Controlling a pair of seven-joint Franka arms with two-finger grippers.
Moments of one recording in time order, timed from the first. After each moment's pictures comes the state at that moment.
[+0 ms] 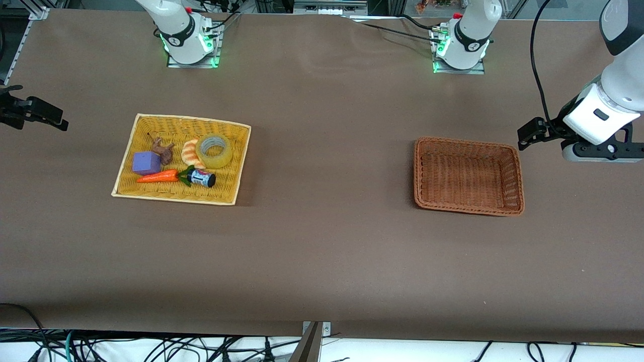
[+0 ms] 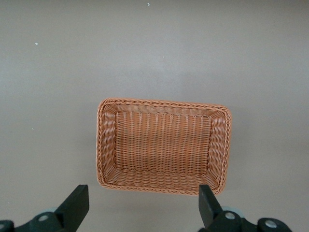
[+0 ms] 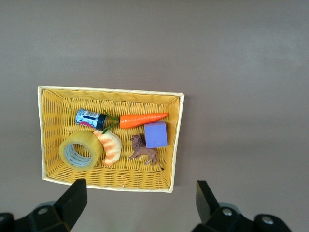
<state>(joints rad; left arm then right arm) 0.00 0.05 -0.08 -1.67 0.02 1.70 -0.07 -0.07 0.06 -0.01 -1.55 -0.01 1.56 -0.06</state>
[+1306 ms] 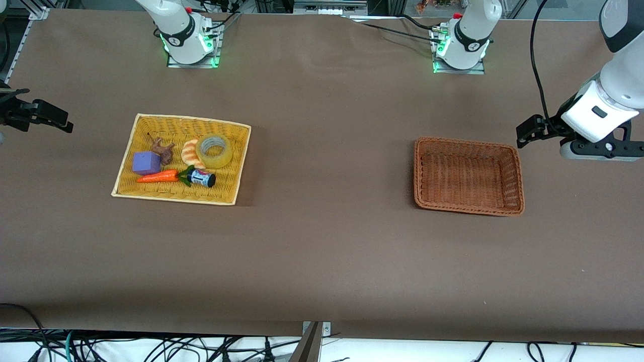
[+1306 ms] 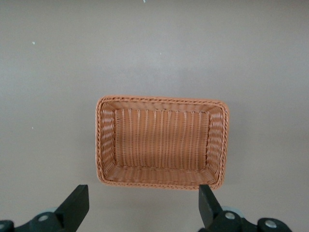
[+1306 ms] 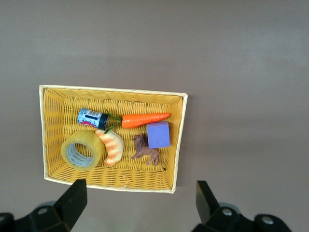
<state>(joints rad) 0.00 0.05 -0.08 -1.65 0.02 1.66 -0.06 -0.06 0.07 -0.01 -1.55 -0.01 1.56 -0.06</state>
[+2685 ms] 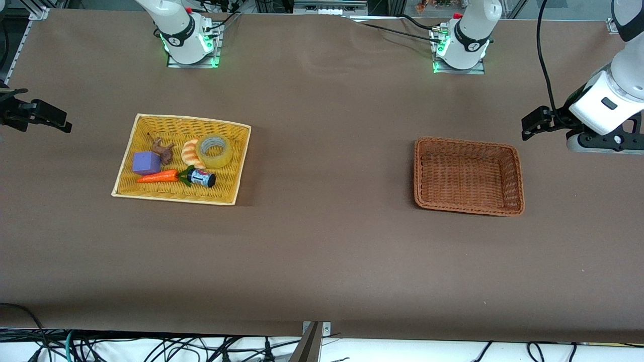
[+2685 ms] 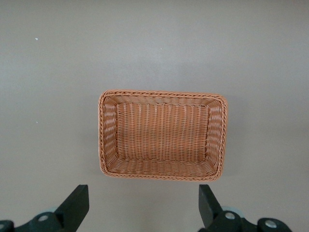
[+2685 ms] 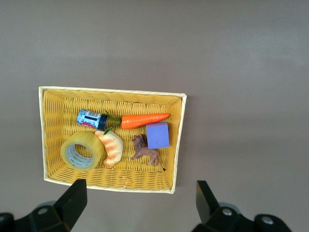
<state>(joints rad) 0.00 0.05 -0.08 -1.60 0.02 1.60 -0.05 -0.06 0.07 -0.01 -1.54 -0.01 1.56 -0.05</state>
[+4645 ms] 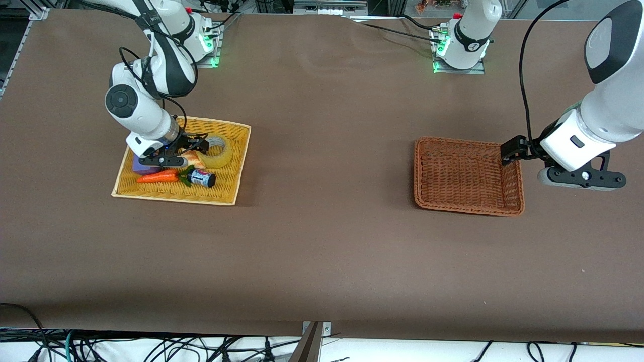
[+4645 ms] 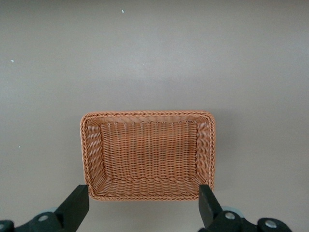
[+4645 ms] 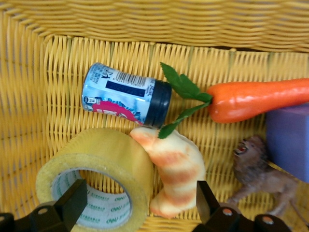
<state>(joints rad) -0.05 0.23 -0.09 -1.43 0.02 1.61 -0.05 0.01 0.16 0.21 -2.39 -0.01 2.47 0.25</state>
